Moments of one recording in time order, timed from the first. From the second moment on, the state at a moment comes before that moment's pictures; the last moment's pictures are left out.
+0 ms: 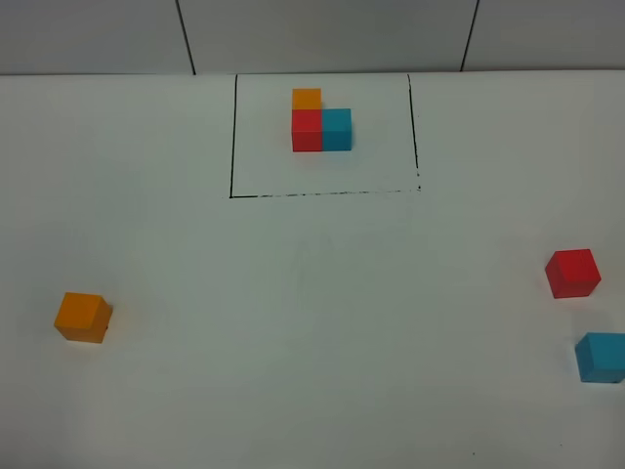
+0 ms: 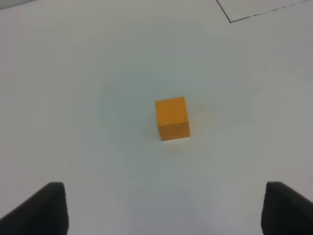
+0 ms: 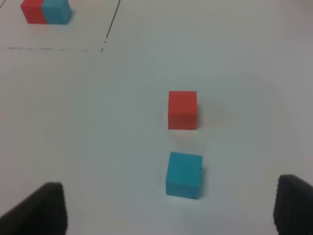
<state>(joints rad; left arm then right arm) -0.04 0.00 -0.51 -0.08 1.07 0.24 0.07 0.01 -0.50 0.03 1.07 -0.05</state>
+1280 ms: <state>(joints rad) -0.04 0.98 -0.84 -0.04 0.98 0.11 0.07 0.01 -0.50 0.03 1.07 -0.05</state>
